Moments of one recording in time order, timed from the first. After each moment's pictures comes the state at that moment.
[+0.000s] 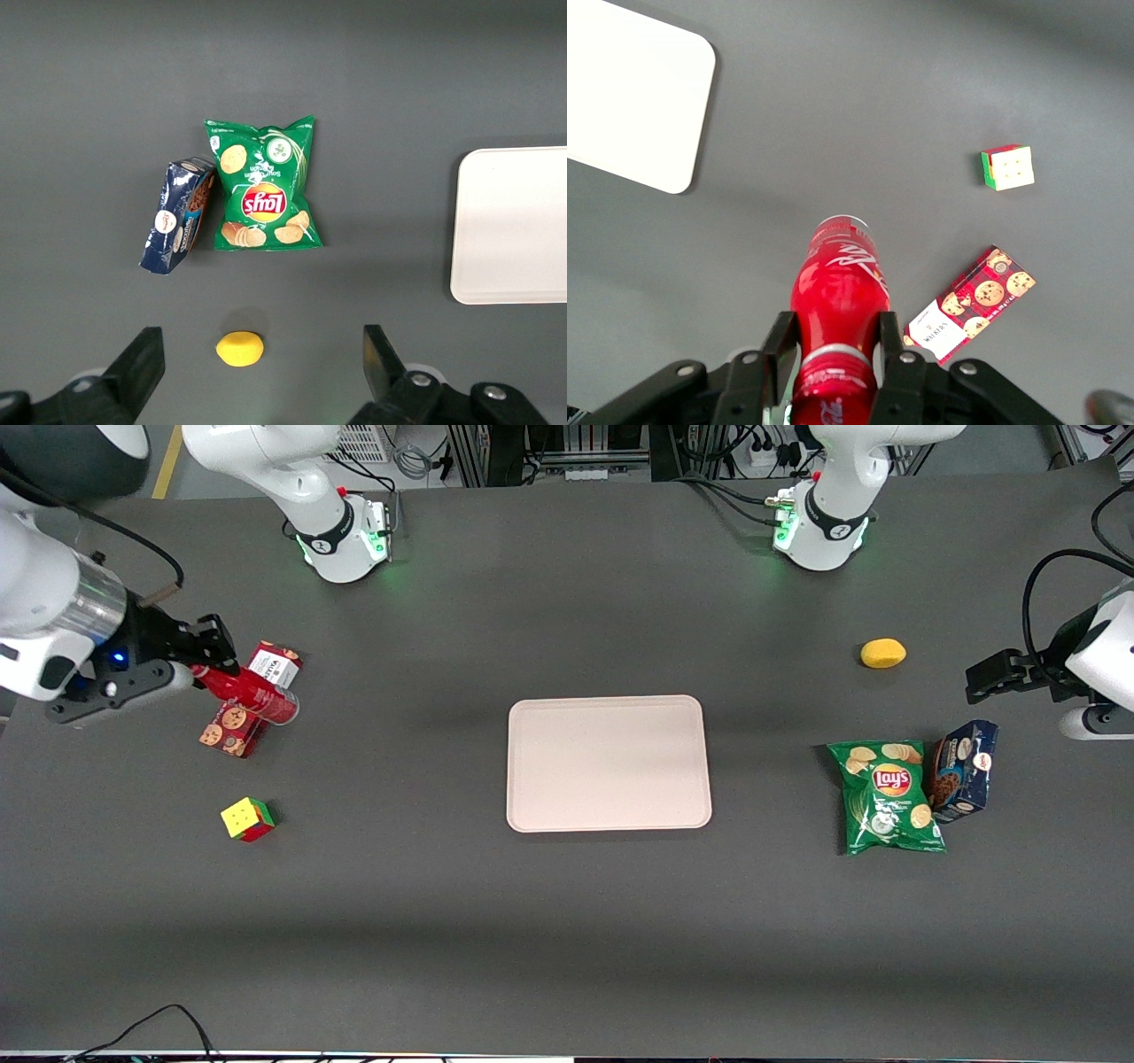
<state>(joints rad) 0.19 0.03 -0.04 -1.55 0.04 1.45 -0.18</state>
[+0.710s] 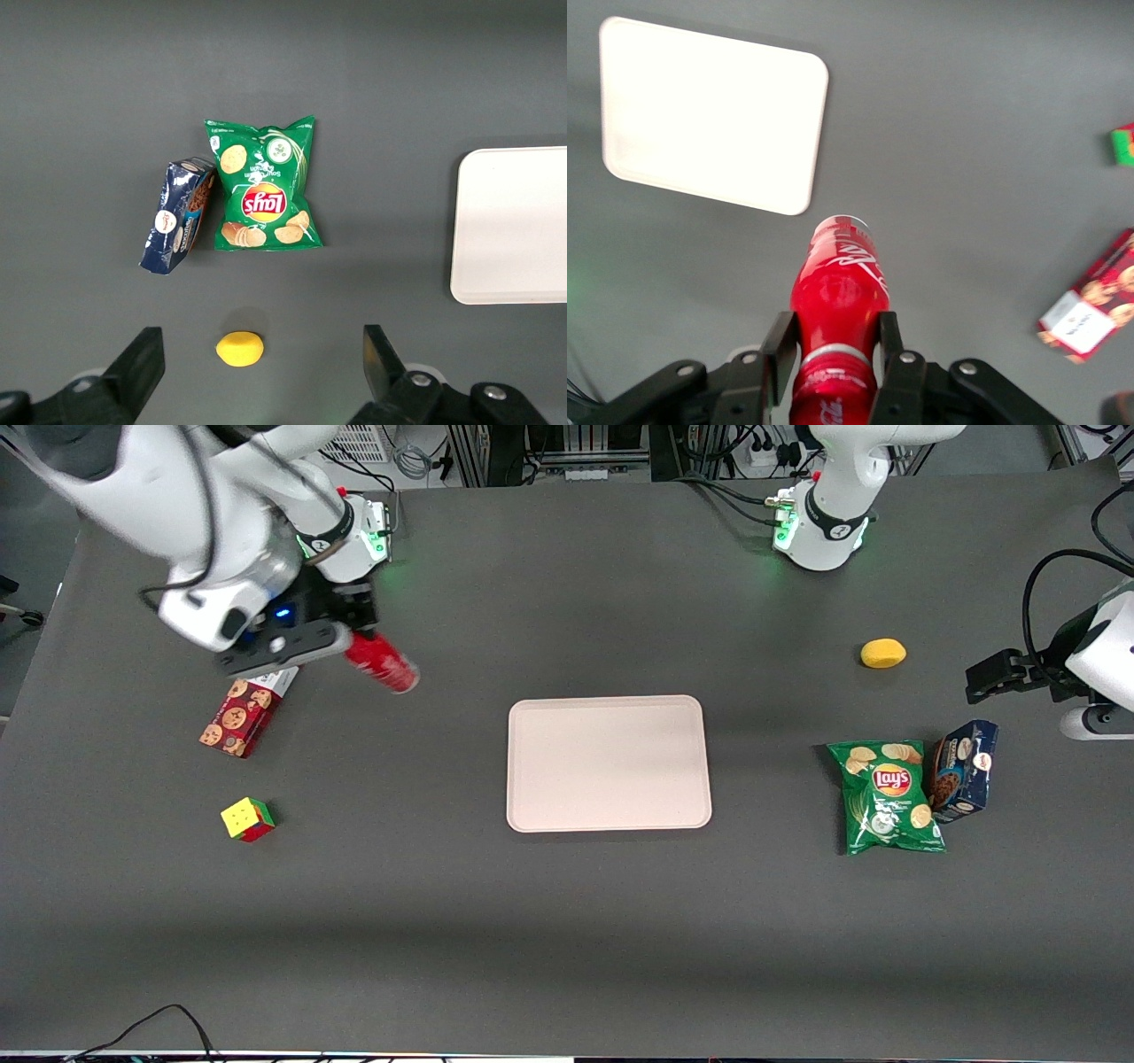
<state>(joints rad) 0.48 0.06 -0.03 -1.53 0.12 1.48 0.27</state>
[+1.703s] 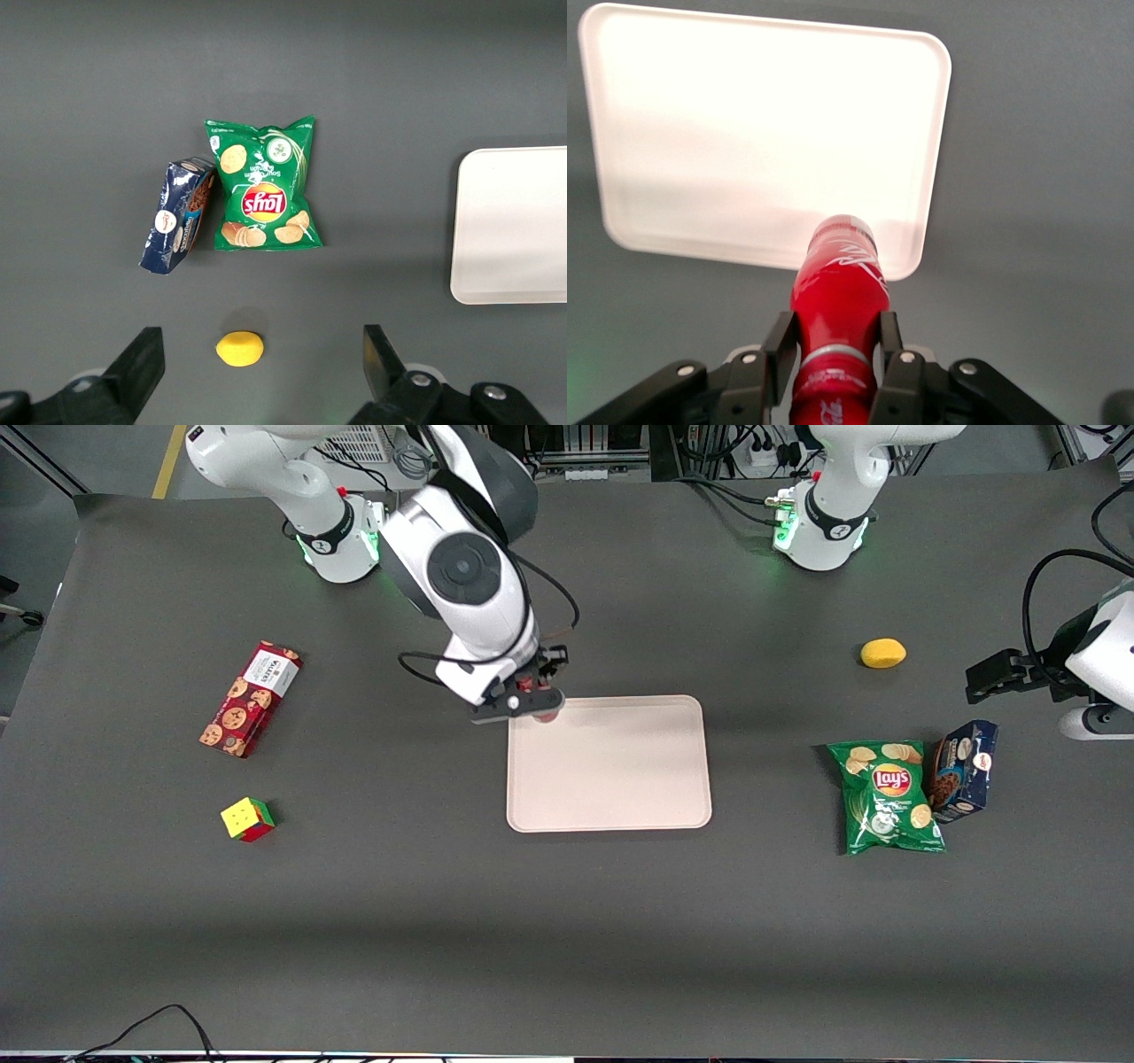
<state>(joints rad) 0.66 0.42 0.07 -1.53 0.10 1.85 0.60</state>
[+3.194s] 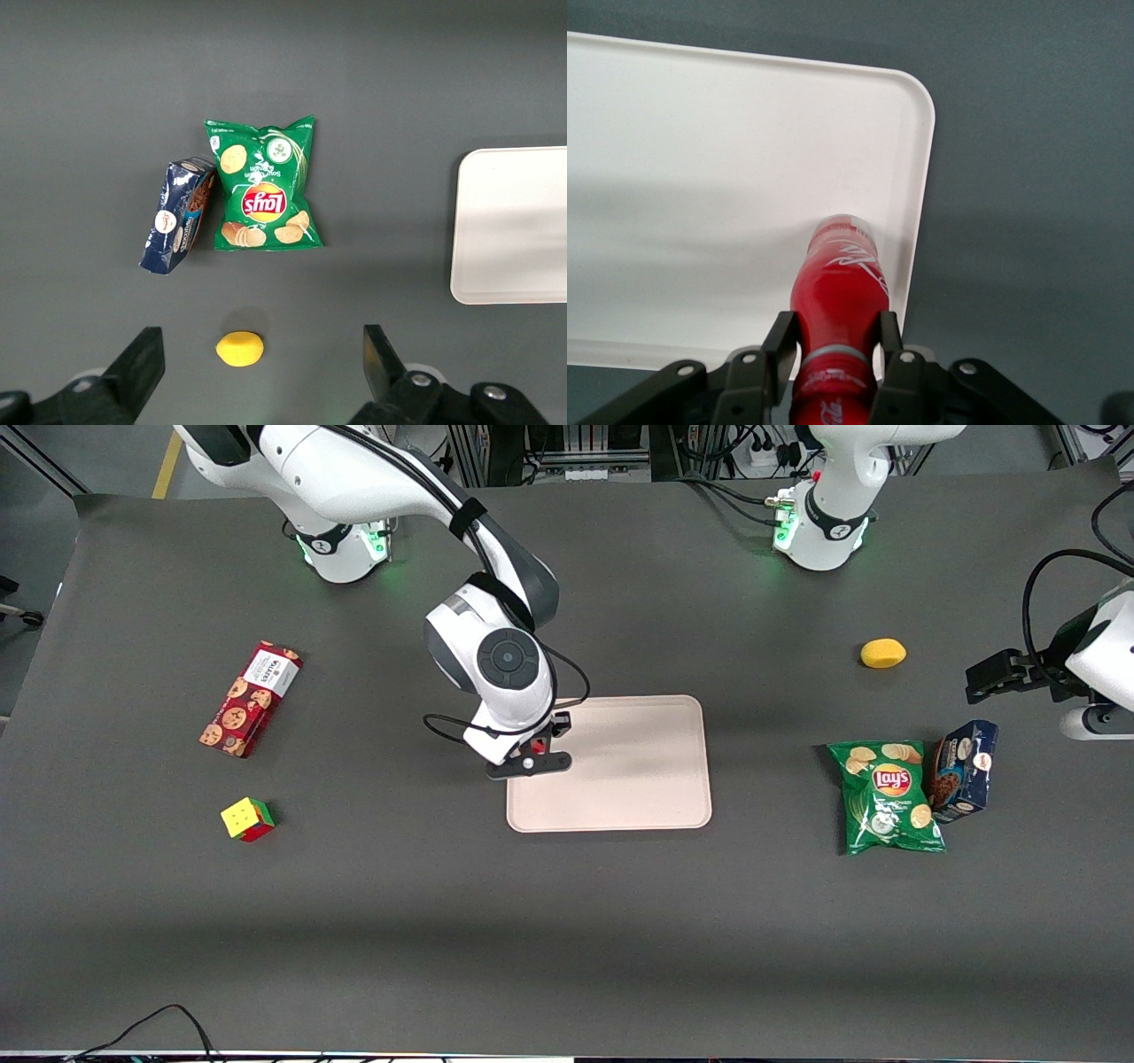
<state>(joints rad) 0.66 0.60 0.06 -1.53 -0.01 2.01 0.61</state>
